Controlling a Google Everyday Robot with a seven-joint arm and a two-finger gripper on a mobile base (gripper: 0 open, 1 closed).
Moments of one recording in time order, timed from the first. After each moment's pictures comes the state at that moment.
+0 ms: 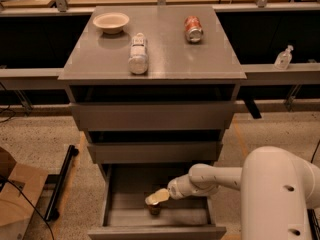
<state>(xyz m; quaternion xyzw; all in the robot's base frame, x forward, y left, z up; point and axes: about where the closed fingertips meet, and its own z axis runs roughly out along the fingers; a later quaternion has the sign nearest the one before) 0.556 -0.011 0.283 -0.25 0.90 0.32 0.16</state>
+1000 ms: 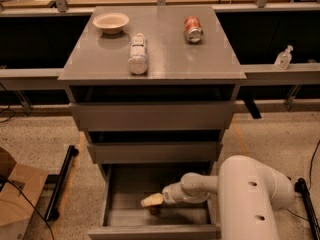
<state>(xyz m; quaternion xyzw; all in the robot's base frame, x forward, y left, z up) 0.573 0.012 0.188 -0.19 0.92 0.32 0.15</state>
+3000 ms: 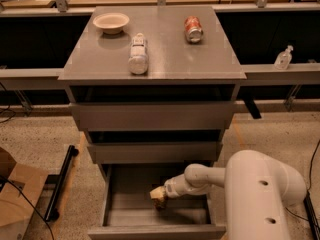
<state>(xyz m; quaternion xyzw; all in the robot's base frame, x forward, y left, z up) 0.577 0.013 0.234 -0.19 0.91 0.34 0.13</state>
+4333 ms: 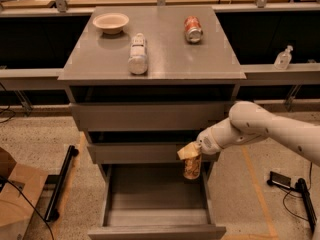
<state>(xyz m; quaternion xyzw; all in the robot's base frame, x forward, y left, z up) 0.570 -0.096 0.581 -0.29 0.89 0.30 0.16</state>
